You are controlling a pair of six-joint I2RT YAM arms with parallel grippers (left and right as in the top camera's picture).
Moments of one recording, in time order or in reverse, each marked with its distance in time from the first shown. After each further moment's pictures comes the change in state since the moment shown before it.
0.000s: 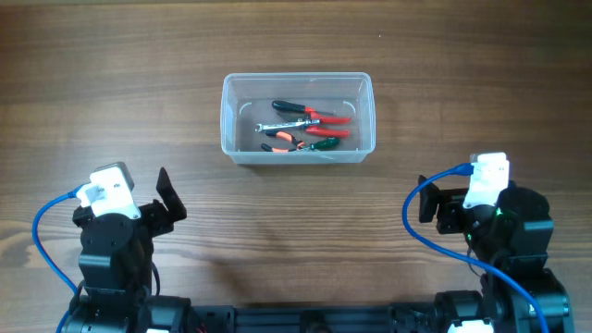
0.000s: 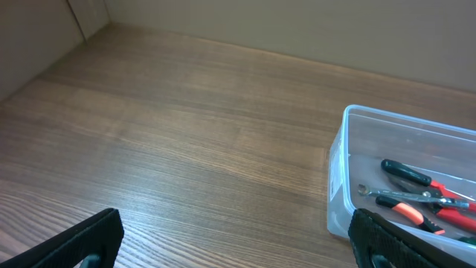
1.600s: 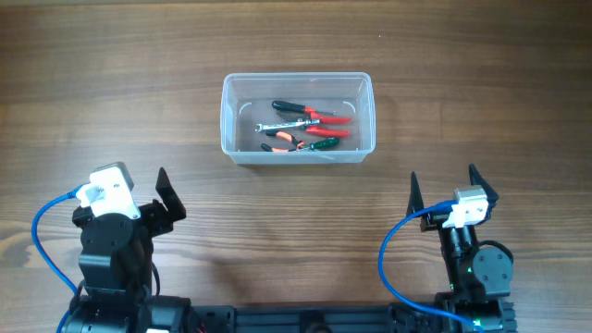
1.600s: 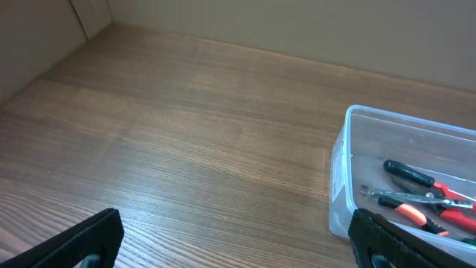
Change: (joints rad) left arm 0.000 0.000 -0.001 0.000 -0.007 0.000; right arm 0.013 -0.534 -0.692 0.757 0.020 -0.133
